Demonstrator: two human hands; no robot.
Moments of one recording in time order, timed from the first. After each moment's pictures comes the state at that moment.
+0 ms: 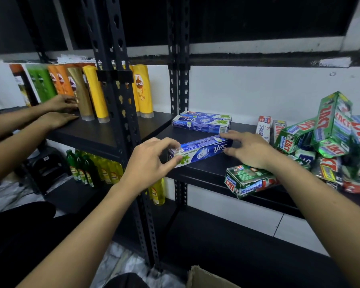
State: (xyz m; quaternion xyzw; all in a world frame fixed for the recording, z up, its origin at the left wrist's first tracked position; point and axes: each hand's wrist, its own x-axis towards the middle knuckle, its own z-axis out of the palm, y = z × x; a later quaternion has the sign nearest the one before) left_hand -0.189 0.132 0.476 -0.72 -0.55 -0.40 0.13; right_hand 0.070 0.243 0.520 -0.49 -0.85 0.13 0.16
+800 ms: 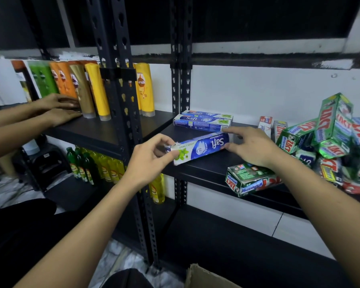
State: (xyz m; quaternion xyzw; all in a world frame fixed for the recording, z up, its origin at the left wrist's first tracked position) left_hand -0.184 0.125 0.477 -0.61 -0.60 -0.51 -0.10; right_hand 0.072 0.240 0.522 -0.48 -0.84 0.14 0.22
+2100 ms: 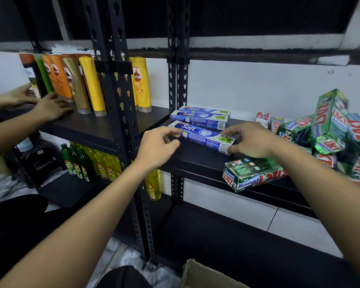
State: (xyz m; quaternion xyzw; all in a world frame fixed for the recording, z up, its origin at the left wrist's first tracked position) left_hand -0.174 0.168 0.482 -0.62 -0.61 -0.49 -0.05; right_hand 0.076 0.243 0.538 -0.48 -0.86 0.11 0.12
